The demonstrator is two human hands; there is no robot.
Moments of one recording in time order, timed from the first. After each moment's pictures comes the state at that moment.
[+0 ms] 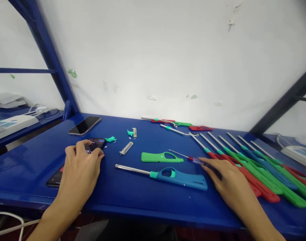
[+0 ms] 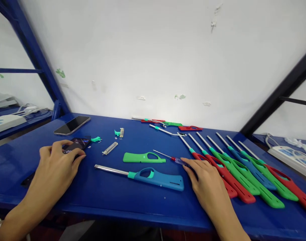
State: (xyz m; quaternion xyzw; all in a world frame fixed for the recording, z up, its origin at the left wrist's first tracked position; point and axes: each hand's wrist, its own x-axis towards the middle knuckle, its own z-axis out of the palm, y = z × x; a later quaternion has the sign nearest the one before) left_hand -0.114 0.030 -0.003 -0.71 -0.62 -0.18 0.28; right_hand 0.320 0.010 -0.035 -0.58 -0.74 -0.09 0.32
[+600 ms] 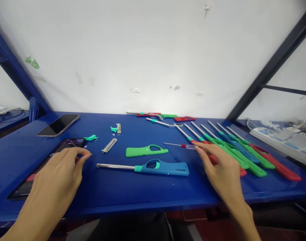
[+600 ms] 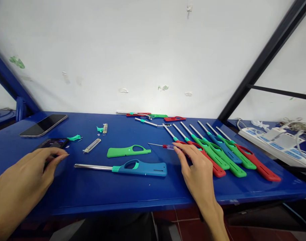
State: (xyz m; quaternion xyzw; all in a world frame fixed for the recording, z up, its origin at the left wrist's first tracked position) left_hand -0.102 0.023 0.006 -0.72 -0.63 -0.28 0.10; right_hand 0.298 -0.017 -0.005 -0.62 -0.63 -0.08 0.46
